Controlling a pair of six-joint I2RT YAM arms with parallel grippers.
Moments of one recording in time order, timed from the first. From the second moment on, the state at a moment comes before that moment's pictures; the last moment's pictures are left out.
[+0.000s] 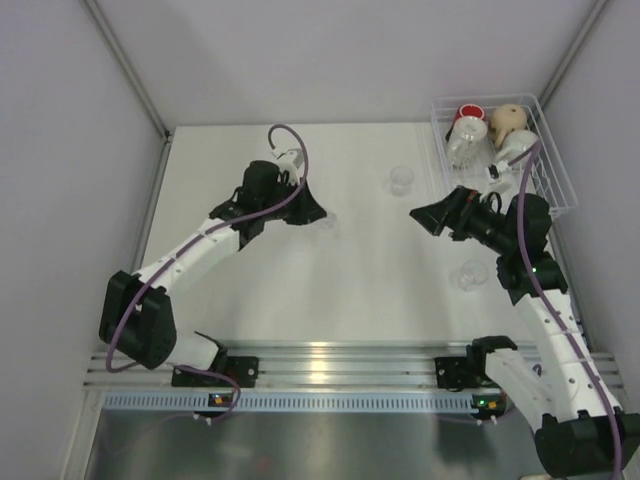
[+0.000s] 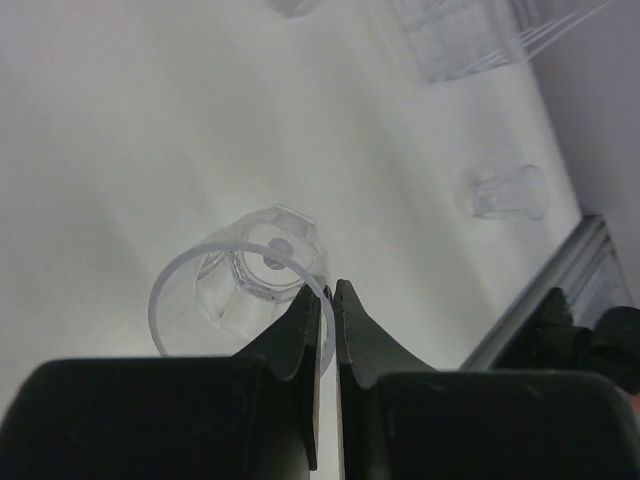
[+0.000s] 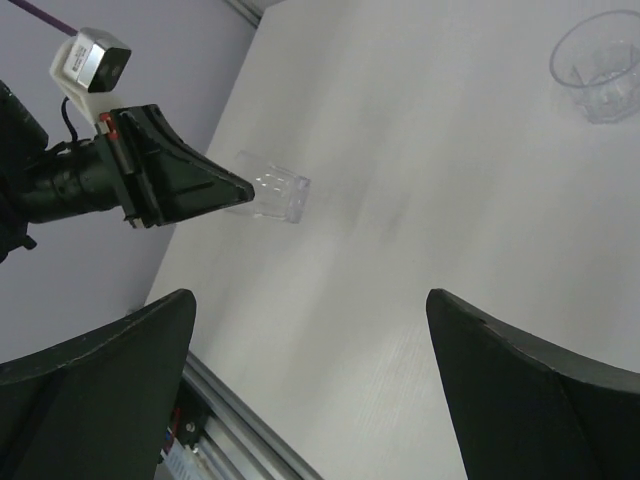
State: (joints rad) left arm -0.47 1.43 1.05 -0.19 0.34 -0.43; right arm 0.11 0.79 0.77 -0.22 -0.56 0.58
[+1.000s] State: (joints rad) left arm -0.54 1.37 0.87 1.03 0.75 -1.37; right arm 0.33 0.82 0.62 0.44 -0.63 0.81
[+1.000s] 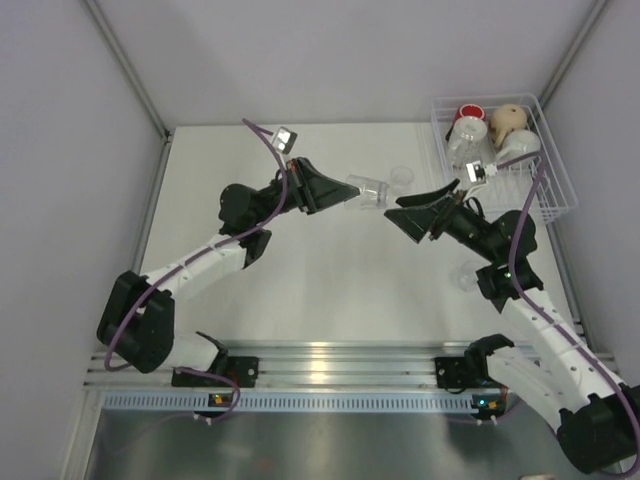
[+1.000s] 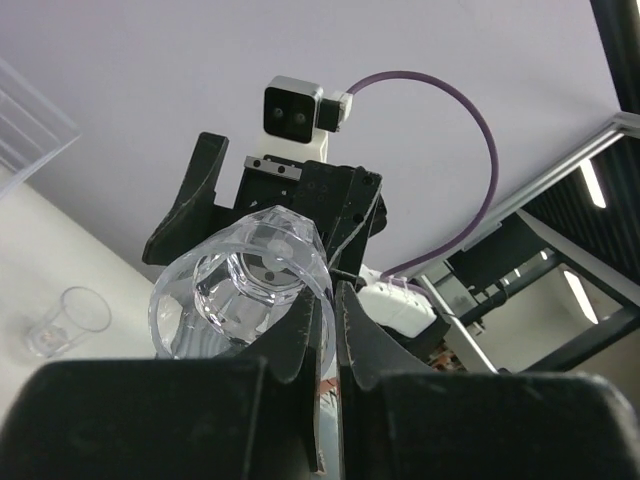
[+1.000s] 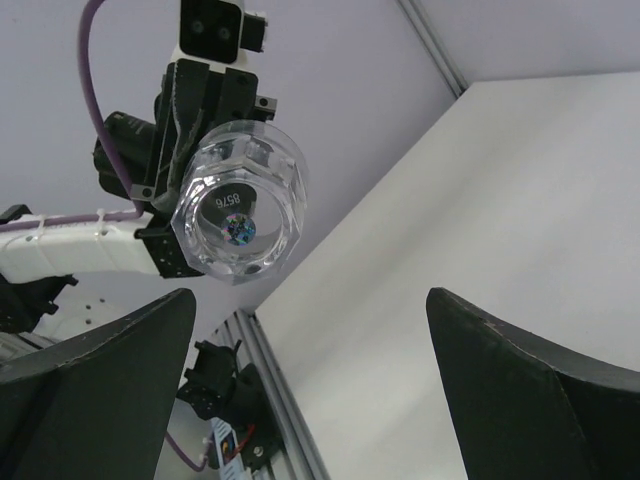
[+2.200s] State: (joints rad) left arm -0.64 1.47 0.85 1.20 0.74 -1.45; right arm 0.43 0.78 0.57 0.57 -0.53 0.84
